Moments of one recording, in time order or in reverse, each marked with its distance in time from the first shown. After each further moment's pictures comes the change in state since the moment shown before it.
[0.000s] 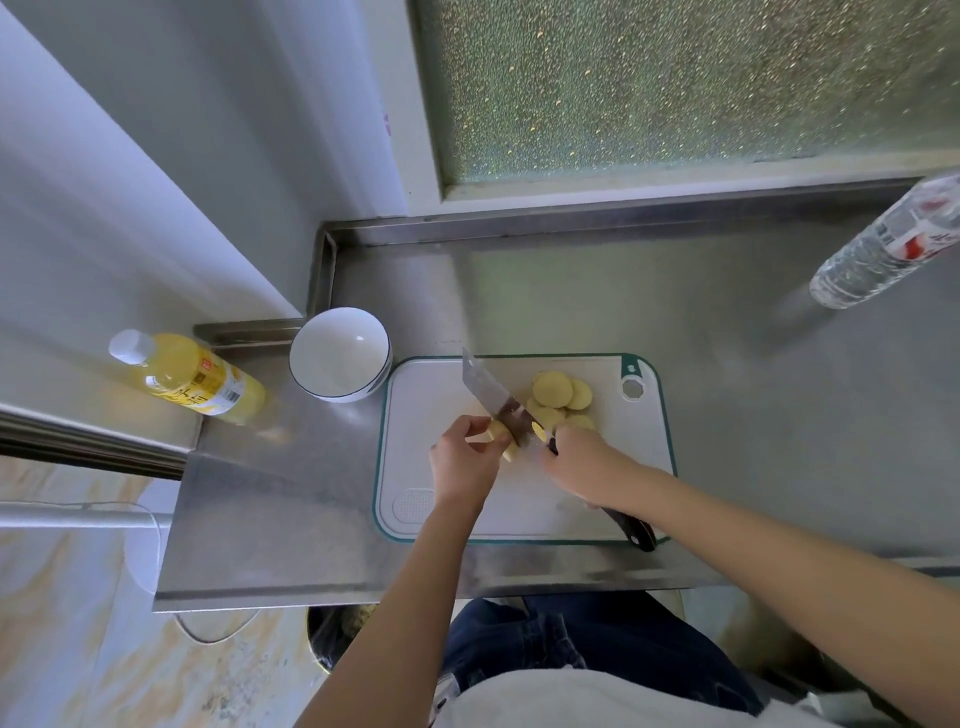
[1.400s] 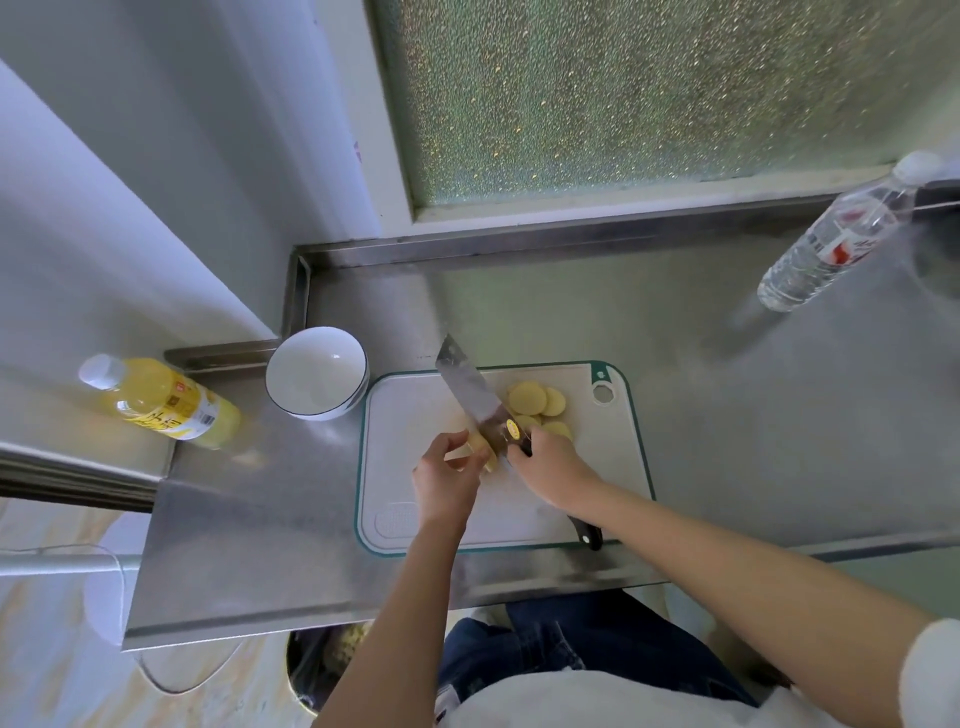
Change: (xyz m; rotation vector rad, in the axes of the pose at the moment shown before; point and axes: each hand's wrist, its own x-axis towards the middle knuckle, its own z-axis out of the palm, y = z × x) left_hand -0.002 -0.016 0.008 -0.160 0.008 0.006; right_hand 0.025 0.016 0.028 0.228 0.259 -0.057
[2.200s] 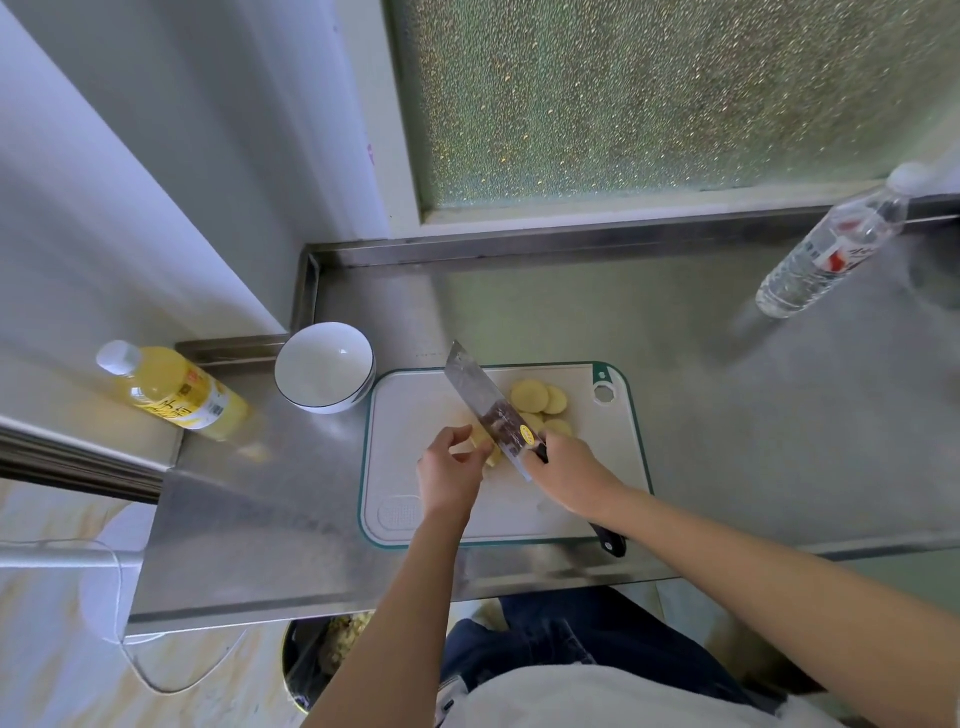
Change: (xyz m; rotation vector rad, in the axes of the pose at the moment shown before) left_hand 0.000 0.000 0.001 0.038 0.008 0.027; right_hand -0.025 -0.002 -0.014 -0.092 -0.029 -0.028
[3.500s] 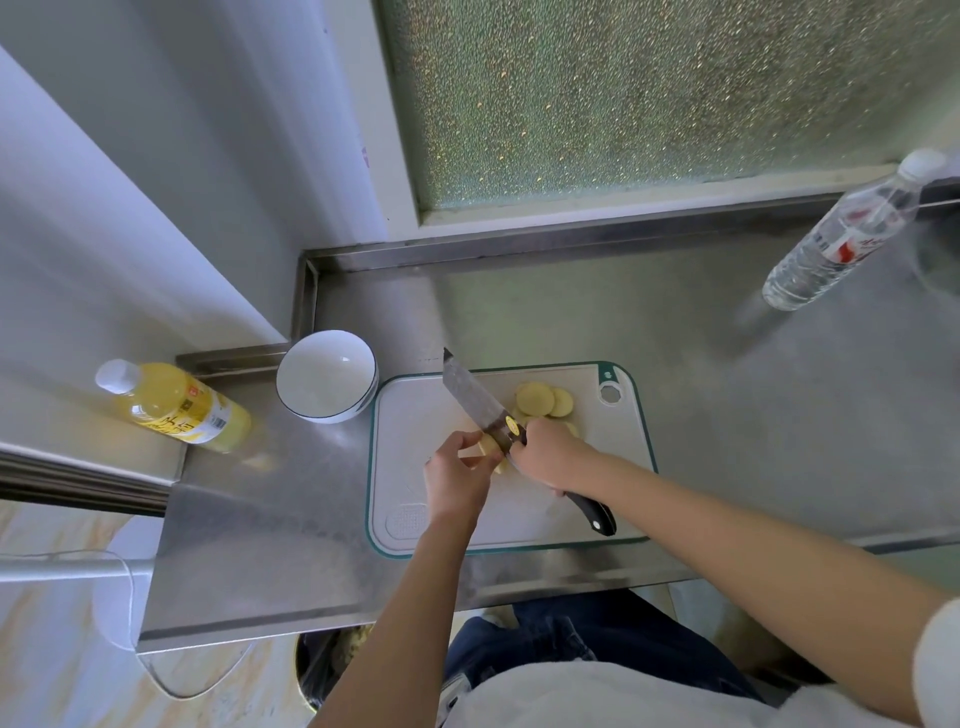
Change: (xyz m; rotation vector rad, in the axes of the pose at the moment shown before) left_hand 0.001 0.008 -0.003 0.062 -0.038 -0.002; right_hand 0.019 -0.035 -0.004 -0.113 -0.117 0.139
